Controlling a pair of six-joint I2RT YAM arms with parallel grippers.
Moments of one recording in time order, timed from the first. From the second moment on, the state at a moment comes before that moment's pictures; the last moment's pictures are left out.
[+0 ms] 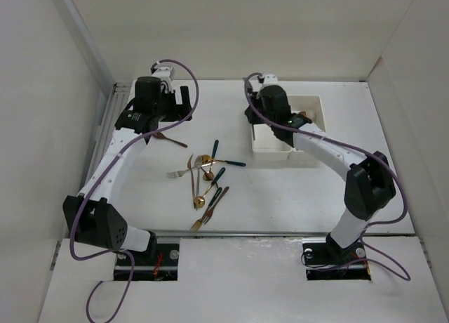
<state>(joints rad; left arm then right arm) -0.23 1.39 1.35 -0.50 0.08 -0.20 0.61 1.71 1.38 -0.09 0.12 0.37</state>
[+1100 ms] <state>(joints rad) -0.43 1.60 1.19 -0.57 0.02 -0.04 0.50 1.73 1.46 -0.33 0.18 0.19</state>
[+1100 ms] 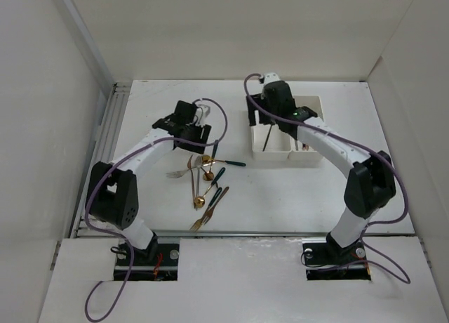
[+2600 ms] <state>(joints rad) 0.16 1.36 1.11 -0.53 0.03 -0.13 0.76 2.14 1.61 -0.52 0.13 -0.02</state>
